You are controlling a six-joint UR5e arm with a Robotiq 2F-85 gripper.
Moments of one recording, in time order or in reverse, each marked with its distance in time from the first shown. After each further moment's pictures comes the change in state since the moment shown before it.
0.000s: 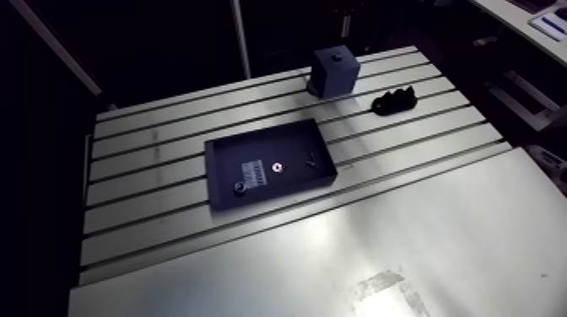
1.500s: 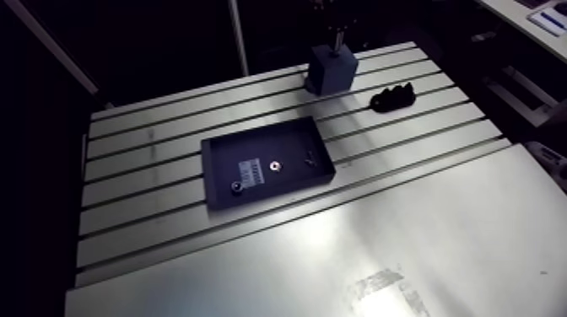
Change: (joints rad) arm -0.009 0.012 0.081 -0.124 0.025 0.006
